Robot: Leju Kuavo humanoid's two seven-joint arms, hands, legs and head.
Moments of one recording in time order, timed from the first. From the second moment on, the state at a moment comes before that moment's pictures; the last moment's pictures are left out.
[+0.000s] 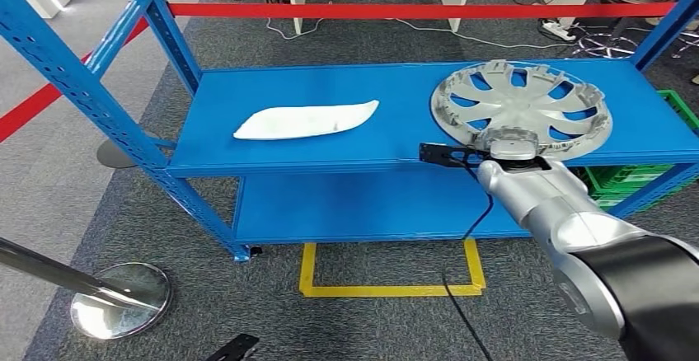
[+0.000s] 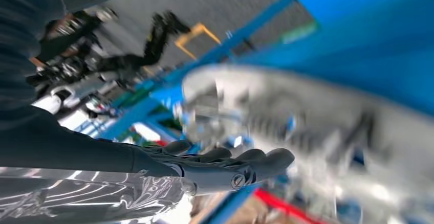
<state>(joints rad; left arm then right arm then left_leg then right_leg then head) -0.19 -0.22 1.08 -0.20 -1.56 -0.09 0.11 -1.03 0.01 0.31 -0.26 1.32 0.25 0.37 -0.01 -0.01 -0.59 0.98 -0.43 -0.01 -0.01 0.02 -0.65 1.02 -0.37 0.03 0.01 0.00</state>
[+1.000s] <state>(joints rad) -0.20 -0.23 1.03 -0.20 -1.57 -0.09 0.12 -0.99 0.01 0.23 -0.26 1.30 0.22 0.37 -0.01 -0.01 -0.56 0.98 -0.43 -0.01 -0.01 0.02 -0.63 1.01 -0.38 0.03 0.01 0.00</state>
